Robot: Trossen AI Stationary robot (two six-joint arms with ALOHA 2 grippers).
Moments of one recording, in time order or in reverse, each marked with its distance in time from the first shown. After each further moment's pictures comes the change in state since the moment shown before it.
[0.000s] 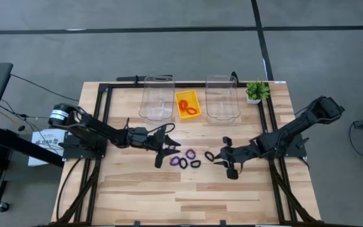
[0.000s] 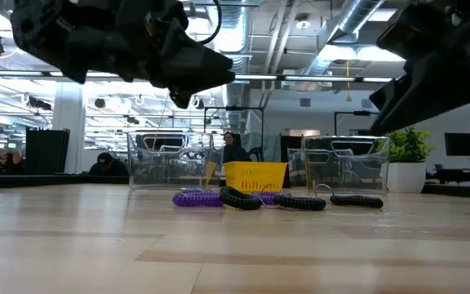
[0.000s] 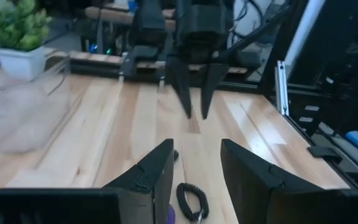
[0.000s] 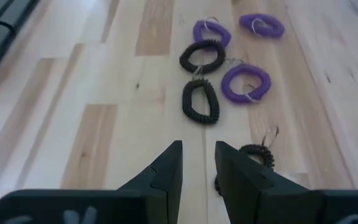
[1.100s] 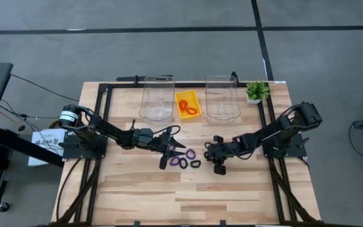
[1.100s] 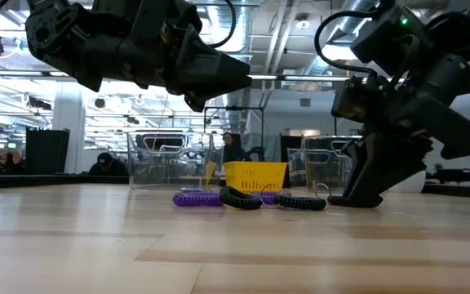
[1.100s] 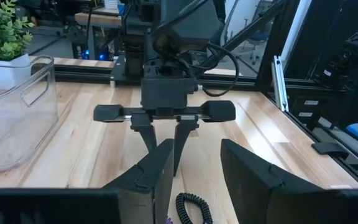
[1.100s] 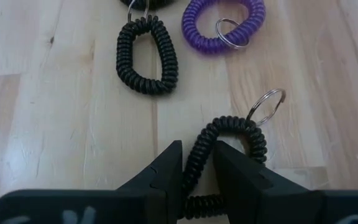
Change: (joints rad) left arm 0.001 0.105 0.064 0.050 0.031 0.045; right arm -0.191 0.380 0.064 0.062 -0.163 -0.020
